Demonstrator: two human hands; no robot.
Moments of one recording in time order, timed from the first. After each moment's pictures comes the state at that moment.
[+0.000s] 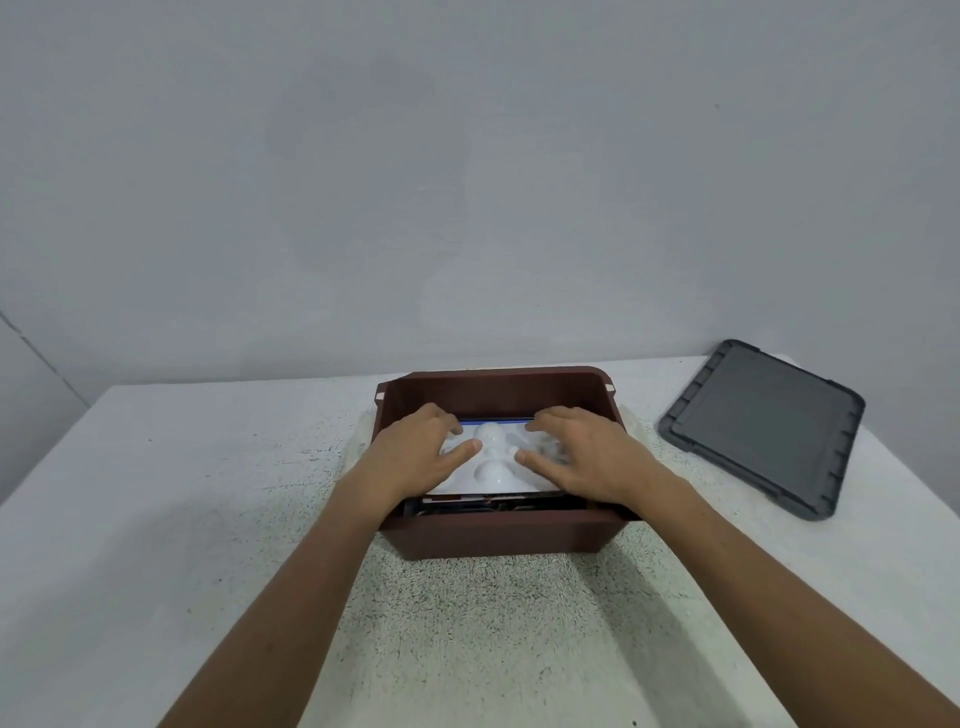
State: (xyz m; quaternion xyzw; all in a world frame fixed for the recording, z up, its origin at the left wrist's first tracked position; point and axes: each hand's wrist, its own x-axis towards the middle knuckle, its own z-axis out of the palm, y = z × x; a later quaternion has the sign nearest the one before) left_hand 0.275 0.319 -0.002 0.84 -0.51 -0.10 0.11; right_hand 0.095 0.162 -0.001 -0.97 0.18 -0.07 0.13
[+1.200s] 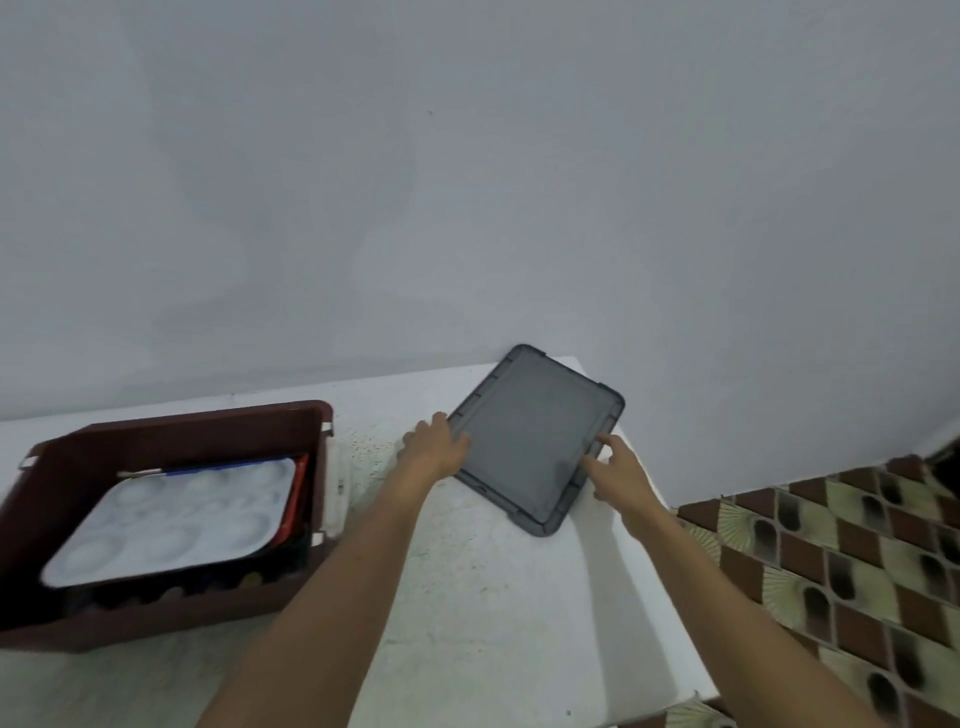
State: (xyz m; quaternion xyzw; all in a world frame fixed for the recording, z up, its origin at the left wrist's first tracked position) left_hand 0.071 0.023 -0.041 0.87 -0.39 -0.28 0.15; right_hand -0.157 -0.076 -0.049 -0.65 0.58 -0.17 0.47
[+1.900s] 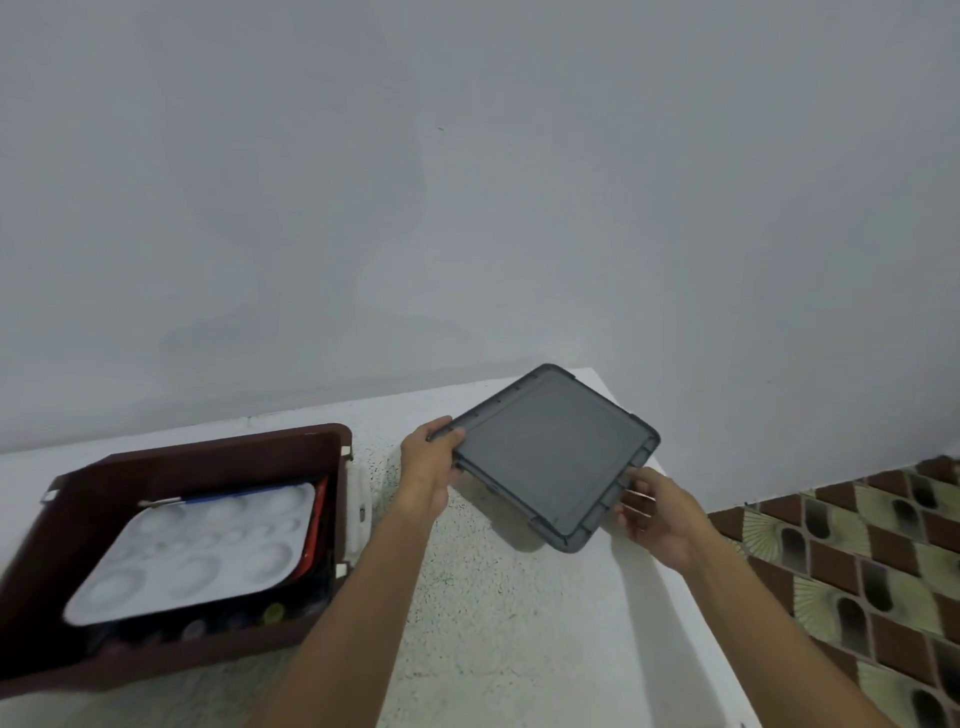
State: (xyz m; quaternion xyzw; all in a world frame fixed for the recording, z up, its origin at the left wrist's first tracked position) left_hand 0.079 0.034 -0.028 0.62 -0.07 -0.42 0.66; right_hand -0.168 -0.069 -0.039 -0.30 0.56 -0.27 0.73
